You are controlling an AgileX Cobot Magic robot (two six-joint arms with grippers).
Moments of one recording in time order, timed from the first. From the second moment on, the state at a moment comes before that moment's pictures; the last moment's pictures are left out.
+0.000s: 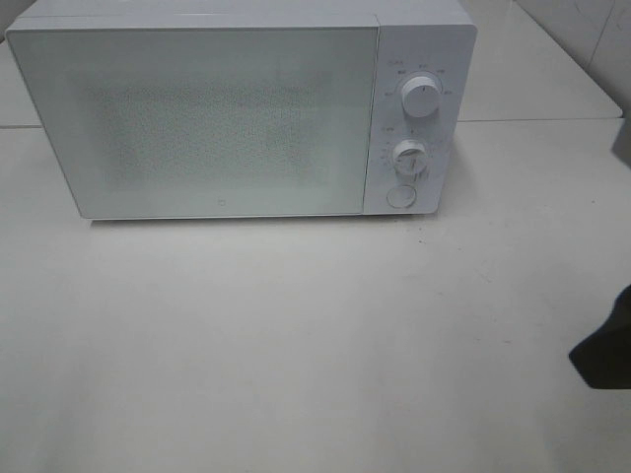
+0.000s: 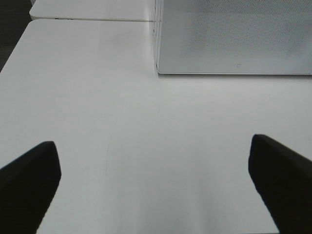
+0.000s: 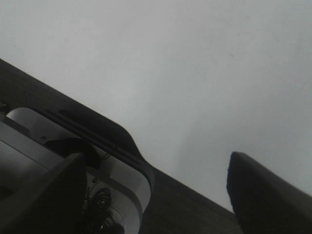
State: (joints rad) left arm 0.04 0.00 -0.50 -0.12 1.02 0.05; right arm 0.44 0.89 -0.69 0.10 1.00 -0.05
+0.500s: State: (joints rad) left arm 0.04 0.00 -0.50 -0.12 1.02 0.05; right arm 0.37 0.46 -0.67 -0.01 1.10 -0.04
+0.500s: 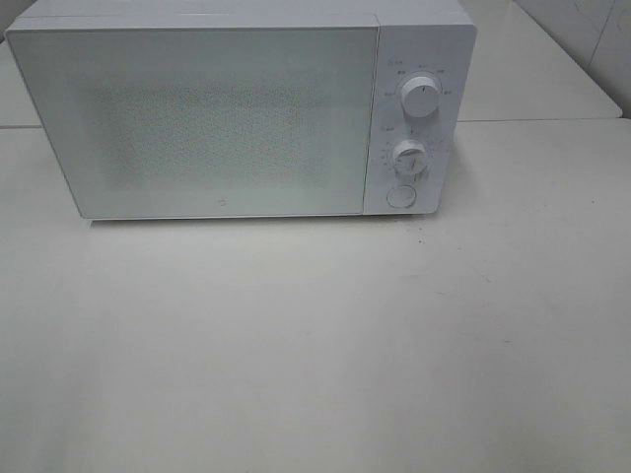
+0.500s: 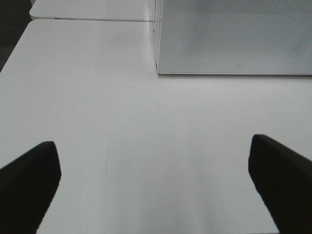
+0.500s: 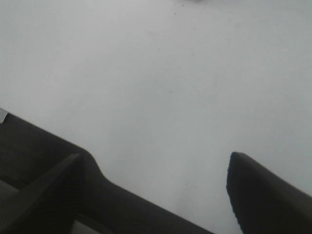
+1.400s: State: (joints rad) left arm 0.04 0.00 -0.50 -0.12 1.02 0.05; right arm 0.08 0.00 -0.50 -0.02 1.05 -0.04
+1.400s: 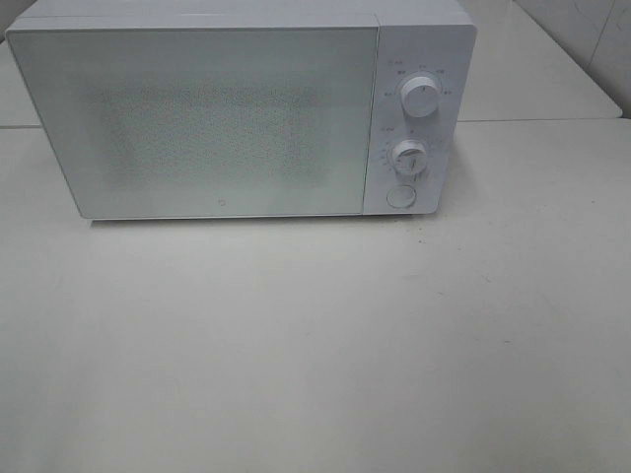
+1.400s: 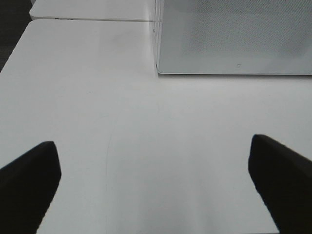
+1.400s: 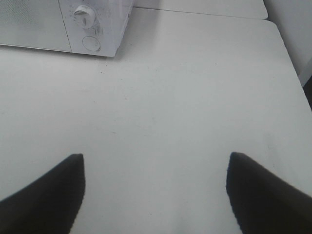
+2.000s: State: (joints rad) left arm 0.04 0.00 -0.50 -0.12 1.02 0.05; right arm 0.08 0.00 -0.50 -0.02 1.05 -0.04
